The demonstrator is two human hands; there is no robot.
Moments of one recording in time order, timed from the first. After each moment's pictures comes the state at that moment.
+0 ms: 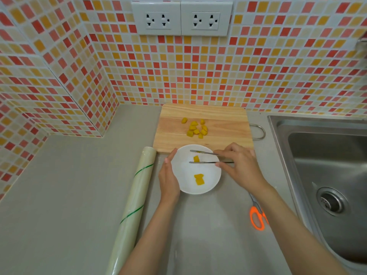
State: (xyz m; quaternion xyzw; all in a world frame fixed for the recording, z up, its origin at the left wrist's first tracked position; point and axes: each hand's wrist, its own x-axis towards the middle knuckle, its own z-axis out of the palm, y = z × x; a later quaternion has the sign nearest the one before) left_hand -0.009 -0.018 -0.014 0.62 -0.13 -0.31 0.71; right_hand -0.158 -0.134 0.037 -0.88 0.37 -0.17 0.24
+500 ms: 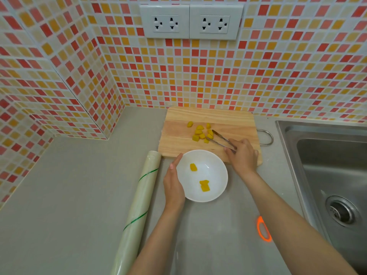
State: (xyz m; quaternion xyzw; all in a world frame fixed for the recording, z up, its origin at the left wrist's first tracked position) left_hand -0.009 -0.016 -0.018 0.62 -0.13 -0.31 0.71; right_hand -0.114 -0.186 -0.005 -0.78 0.56 -0.16 0.22
